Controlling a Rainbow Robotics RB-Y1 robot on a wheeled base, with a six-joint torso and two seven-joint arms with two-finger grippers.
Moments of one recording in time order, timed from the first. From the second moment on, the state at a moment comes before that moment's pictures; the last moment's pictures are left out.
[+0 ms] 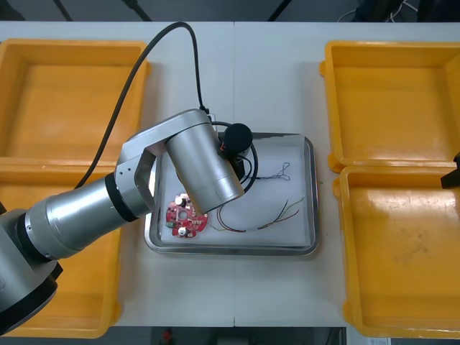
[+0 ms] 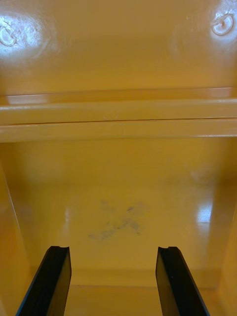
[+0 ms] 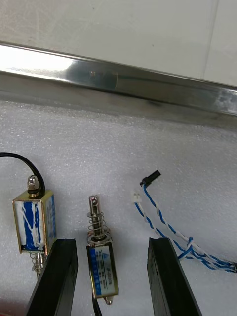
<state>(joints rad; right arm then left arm) -0.22 -1.02 -0.17 -2.02 -1.06 1.75 1.14 -0.81 0.40 -0.86 -1.70 0.29 1.49 -0.27</state>
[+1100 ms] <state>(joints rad) -0.22 -1.02 -0.17 -2.02 -1.06 1.75 1.14 -0.88 1.00 -0.41 -2.07 1.04 1.82 -0.49</state>
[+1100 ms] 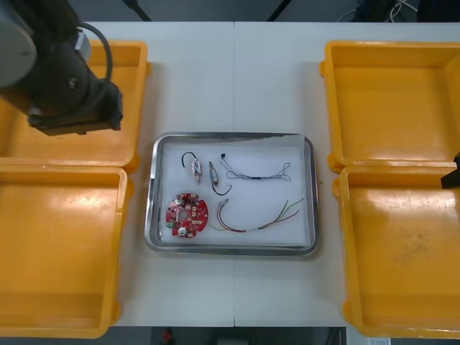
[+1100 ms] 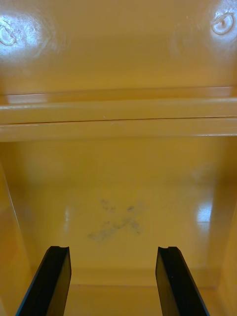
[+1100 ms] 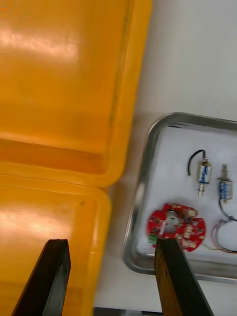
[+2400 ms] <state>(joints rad) -0.67 -0.96 0.44 -2.14 -1.19 1.75 1.16 -0.22 1.30 -0.11 -2.02 1.13 1.44 -0.73</state>
